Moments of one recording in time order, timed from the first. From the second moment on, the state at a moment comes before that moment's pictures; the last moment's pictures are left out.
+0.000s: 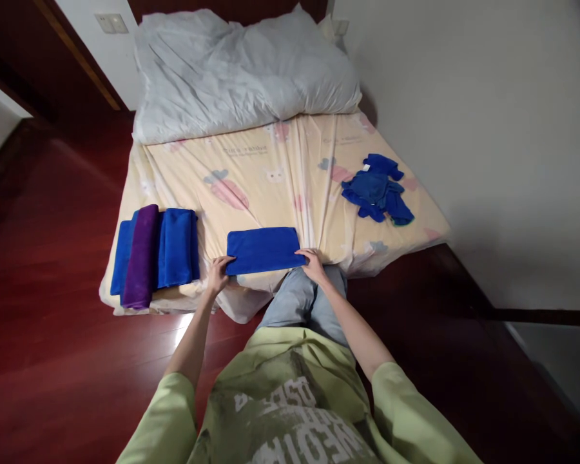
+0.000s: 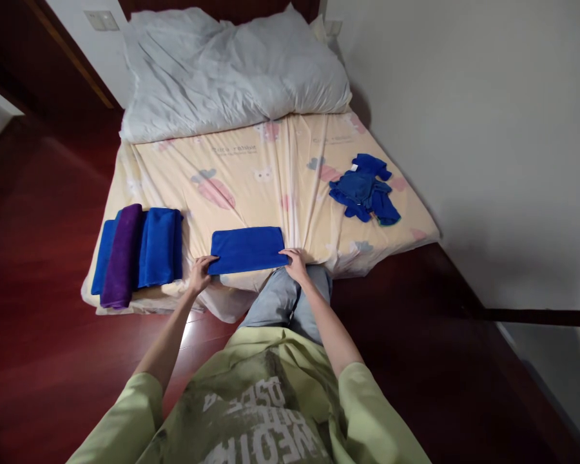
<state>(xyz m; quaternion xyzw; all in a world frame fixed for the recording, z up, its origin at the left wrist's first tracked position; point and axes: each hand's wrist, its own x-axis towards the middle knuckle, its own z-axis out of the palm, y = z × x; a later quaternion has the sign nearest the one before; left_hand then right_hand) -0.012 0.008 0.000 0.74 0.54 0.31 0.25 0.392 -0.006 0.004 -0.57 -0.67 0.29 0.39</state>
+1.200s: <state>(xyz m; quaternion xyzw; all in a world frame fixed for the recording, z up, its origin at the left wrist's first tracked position) -0.002 0.011 0.007 0.60 0.64 0.38 0.30 0.388 0.003 -0.006 -0.61 -0.50 0.39 0.47</state>
